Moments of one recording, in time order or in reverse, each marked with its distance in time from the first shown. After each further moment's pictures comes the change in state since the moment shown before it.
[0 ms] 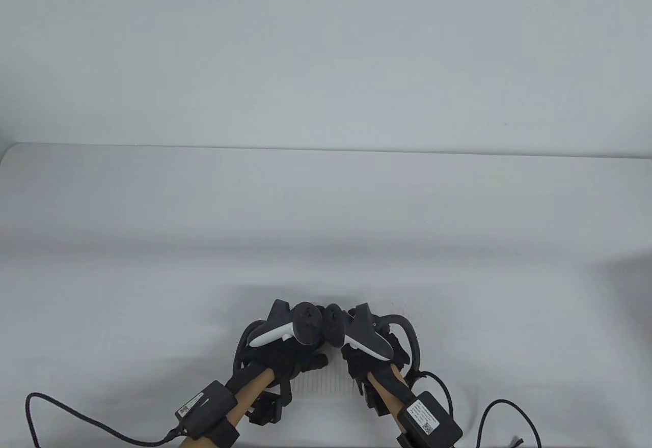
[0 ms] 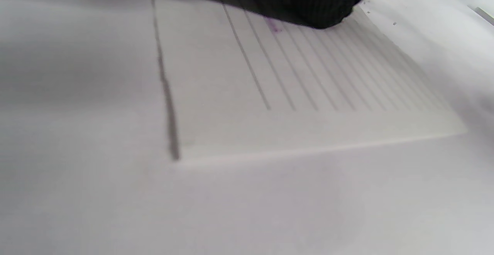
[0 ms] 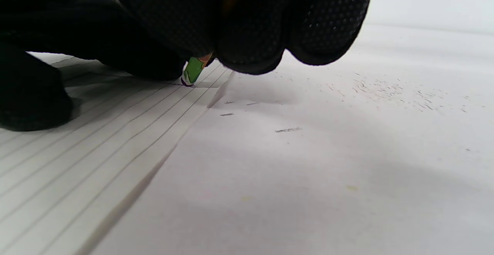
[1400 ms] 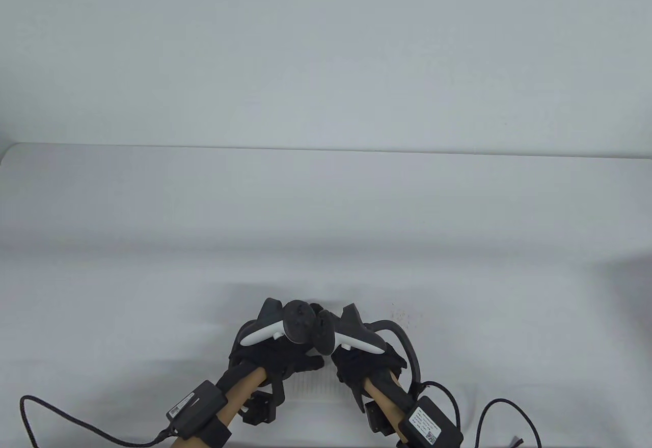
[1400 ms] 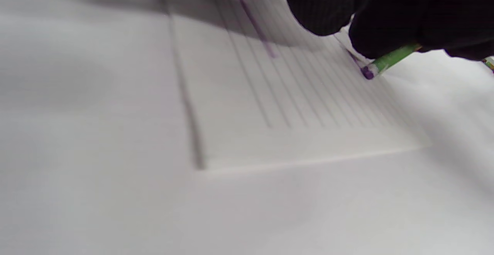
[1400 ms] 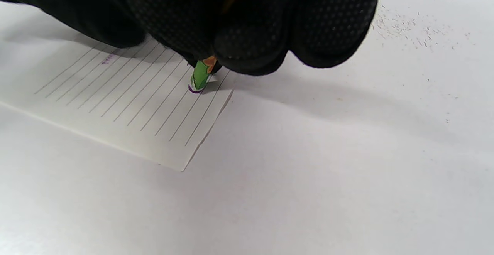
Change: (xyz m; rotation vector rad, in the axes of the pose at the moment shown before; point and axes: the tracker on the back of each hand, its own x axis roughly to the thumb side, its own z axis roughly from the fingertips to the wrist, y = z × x) left_hand -0.012 0.009 0.019 0.013 -0.039 -0.010; right_hand 0.016 -0.004 0.017 0.389 -0.103 0.022
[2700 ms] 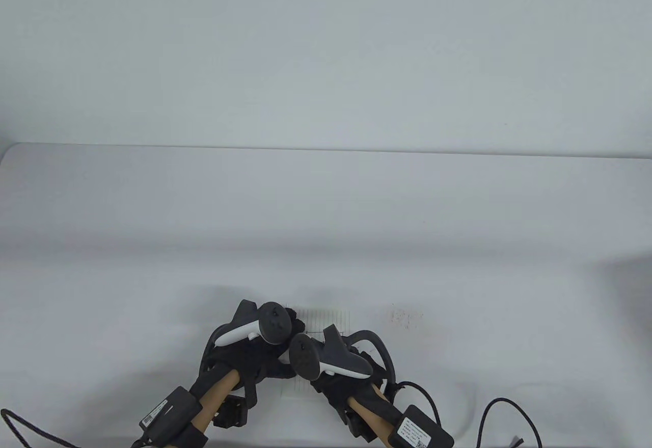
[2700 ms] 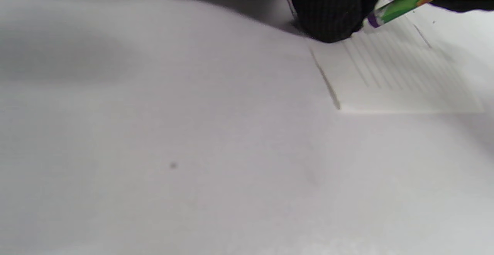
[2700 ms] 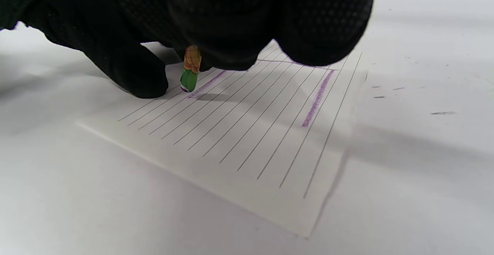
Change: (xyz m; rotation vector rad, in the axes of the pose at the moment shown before) left_hand -0.035 -0.009 0.009 -0.107 0.075 0.051; right_hand 0.040 0.008 0.009 -0.281 -0.200 0.025
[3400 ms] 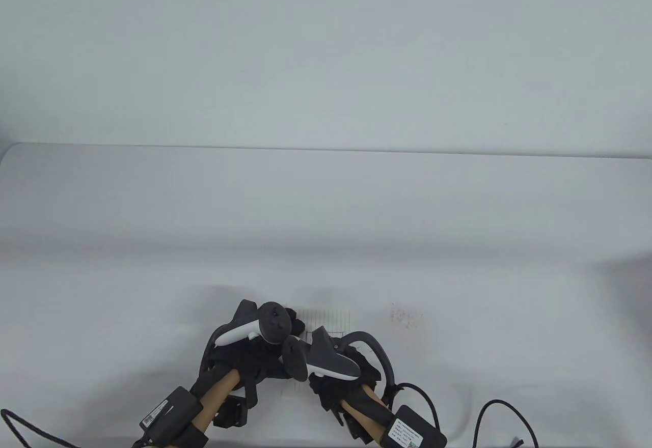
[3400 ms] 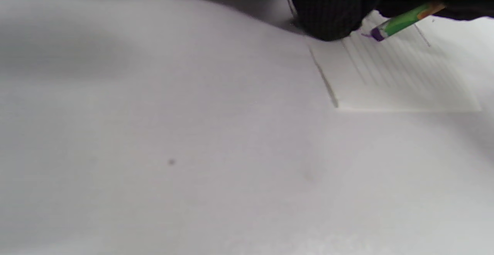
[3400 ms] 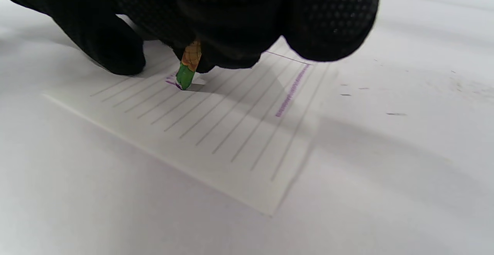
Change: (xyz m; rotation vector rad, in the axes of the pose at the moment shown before) left_hand 0.000 0.000 -0.001 -0.011 -0.002 0.004; right_hand 0.005 0.000 -0.002 0.075 0.118 0.113
